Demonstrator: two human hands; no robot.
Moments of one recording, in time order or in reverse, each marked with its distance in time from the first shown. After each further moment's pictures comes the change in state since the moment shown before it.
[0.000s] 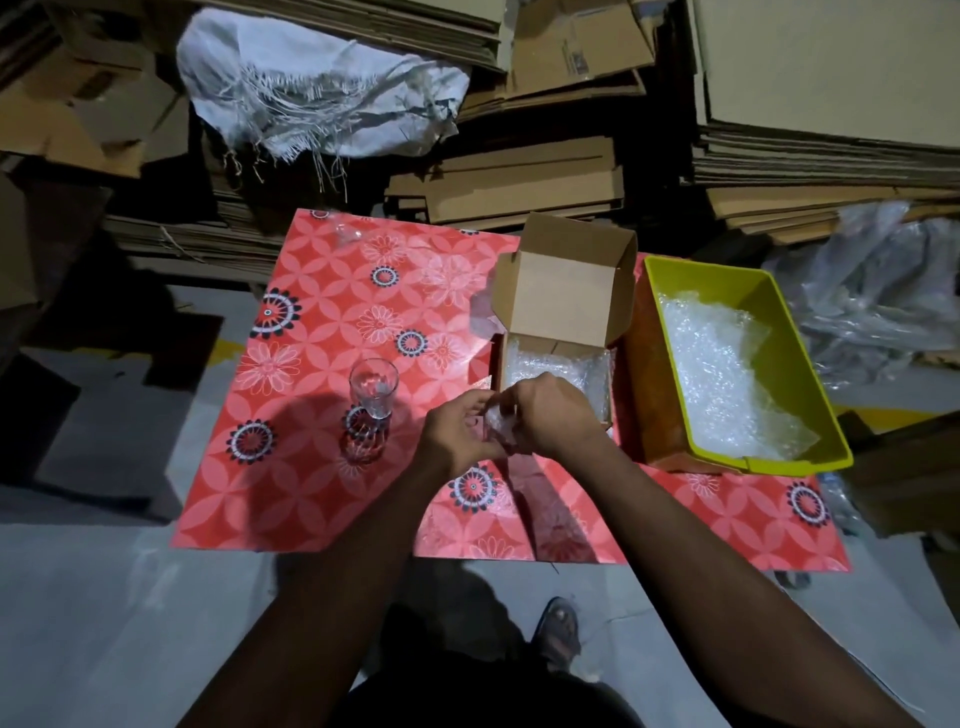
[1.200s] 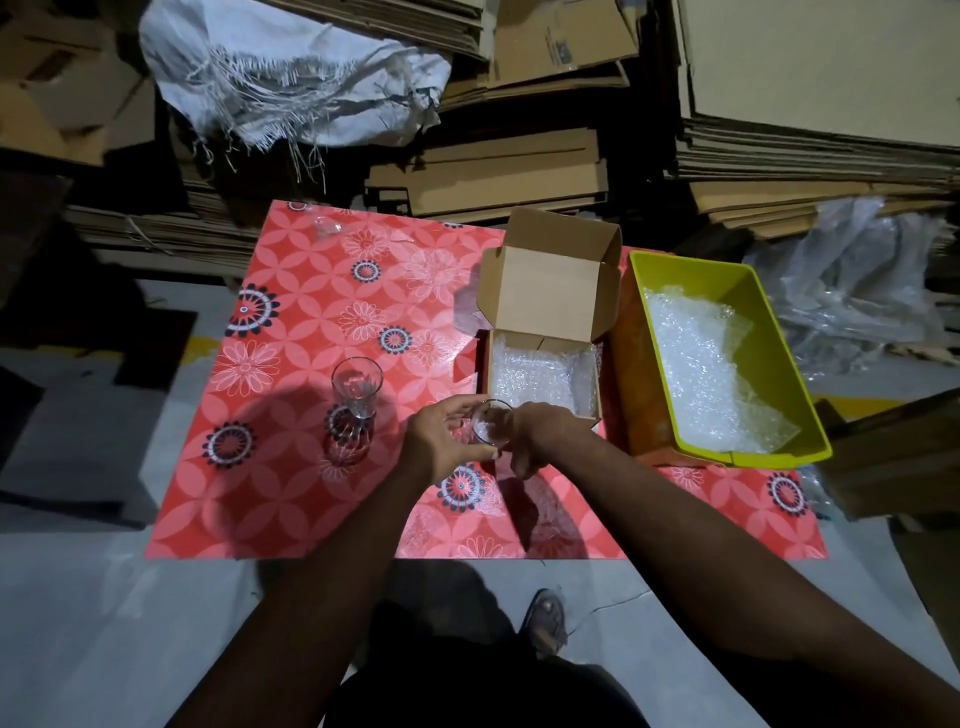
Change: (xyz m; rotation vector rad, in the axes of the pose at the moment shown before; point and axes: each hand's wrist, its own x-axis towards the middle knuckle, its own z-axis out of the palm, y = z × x) left_hand 0.003 -0.014 -0.003 0.007 -0.030 0.006; right_hand 0.022 0.013 0.032 -0.046 -0.549 0.008
